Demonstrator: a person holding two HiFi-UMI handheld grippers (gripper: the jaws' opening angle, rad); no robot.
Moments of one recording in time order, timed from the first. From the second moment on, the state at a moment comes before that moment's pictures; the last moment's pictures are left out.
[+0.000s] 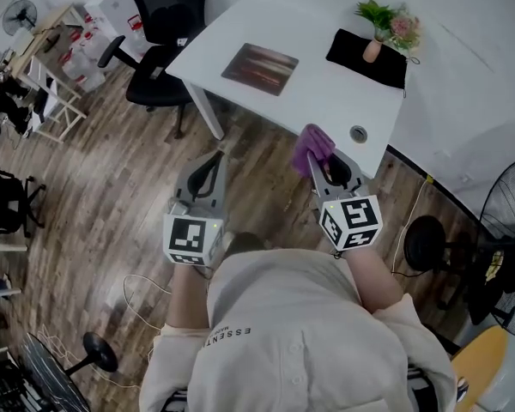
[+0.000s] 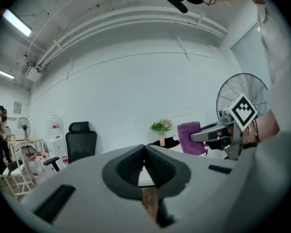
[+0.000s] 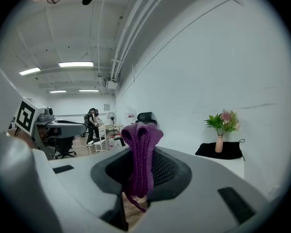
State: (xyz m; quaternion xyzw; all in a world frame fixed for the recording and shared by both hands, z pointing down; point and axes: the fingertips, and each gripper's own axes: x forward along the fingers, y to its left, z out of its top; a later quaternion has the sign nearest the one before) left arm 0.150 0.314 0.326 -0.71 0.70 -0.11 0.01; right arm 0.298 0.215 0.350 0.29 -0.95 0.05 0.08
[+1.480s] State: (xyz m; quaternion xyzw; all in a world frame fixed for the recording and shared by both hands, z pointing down) left arm -0.165 -0.028 0.340 -0.84 0.52 -0.11 0.00; right arm 0.007 -0.065 0.396 0.46 -0.87 0.14 0.15
